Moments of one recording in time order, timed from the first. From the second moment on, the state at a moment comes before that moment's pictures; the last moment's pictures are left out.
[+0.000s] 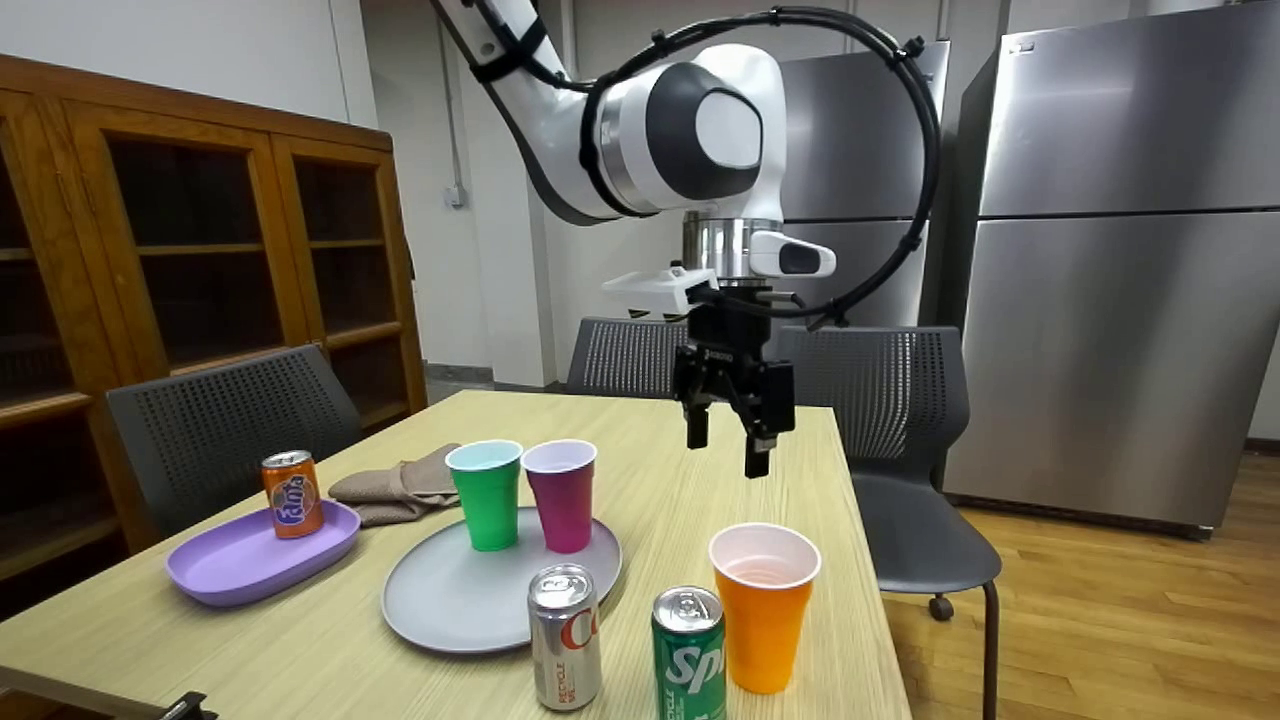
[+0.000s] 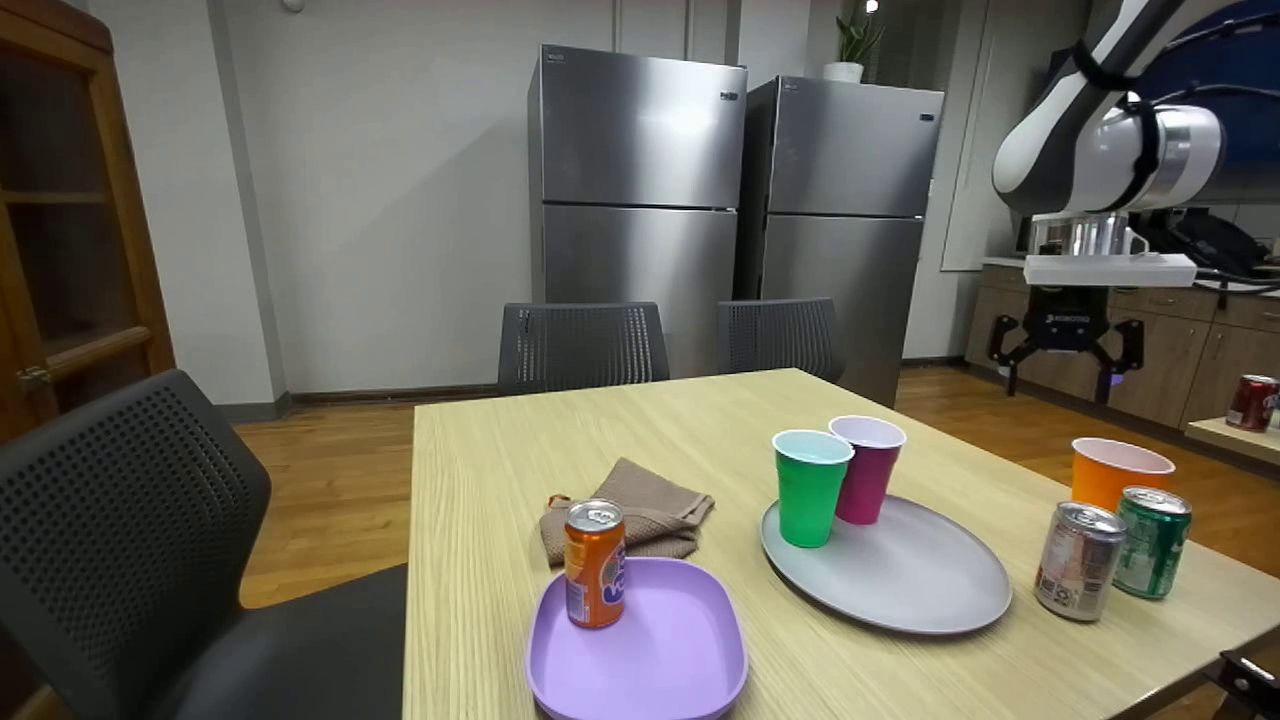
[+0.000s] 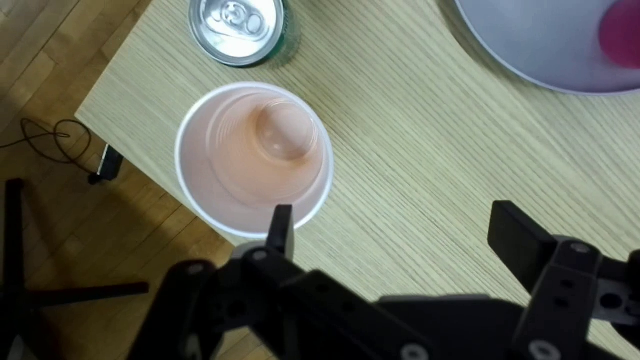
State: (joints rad) arm -0.22 0.26 -0.32 -2.17 0.02 2.34 0.24
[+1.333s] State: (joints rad) arm -0.25 0.25 -0.33 -2.32 0.10 2.50 0.24
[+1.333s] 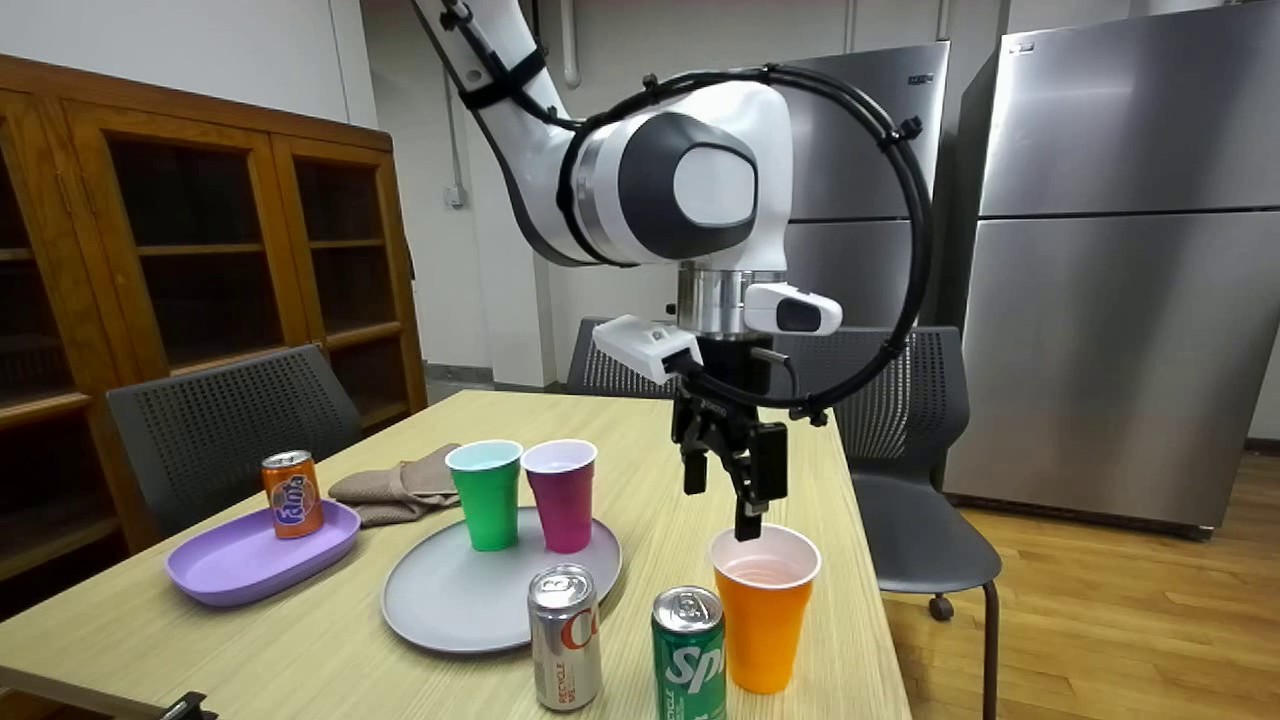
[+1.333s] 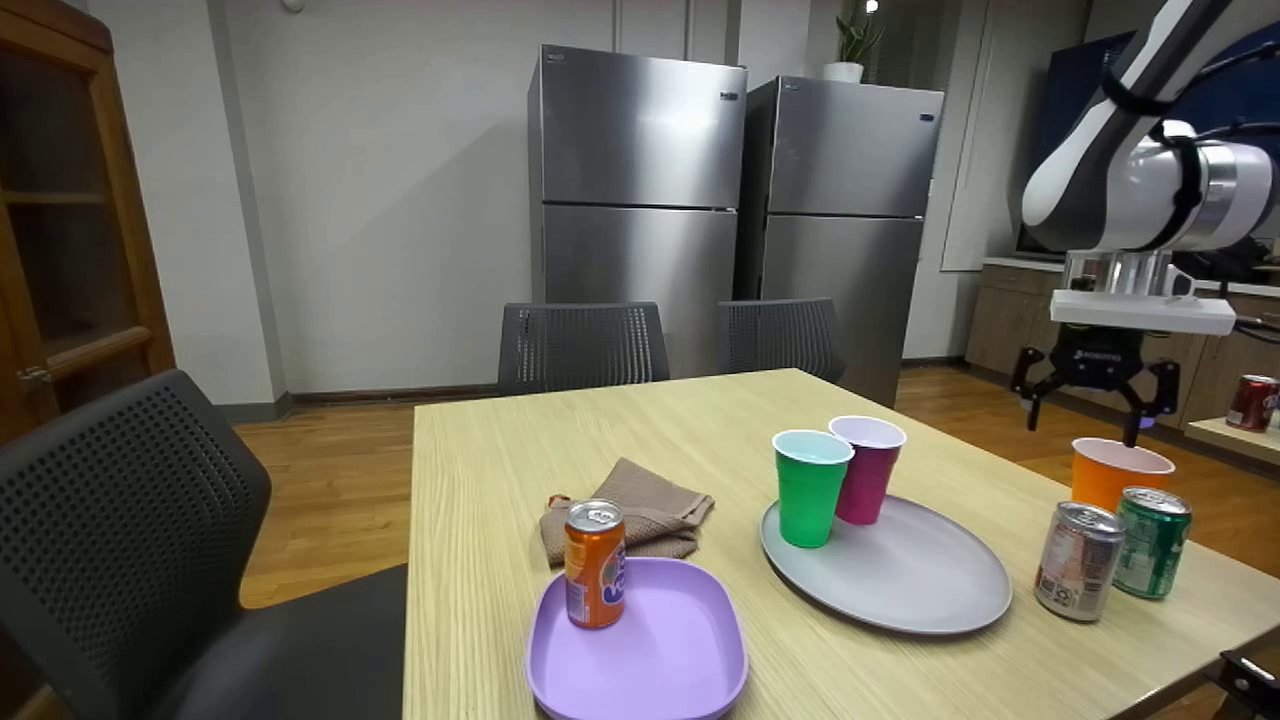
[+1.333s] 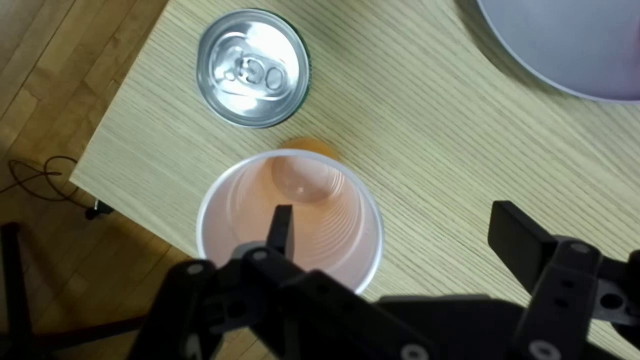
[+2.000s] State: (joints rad) arm -0.25 0.31 -0.33 -2.29 0.16 2.51 0.24
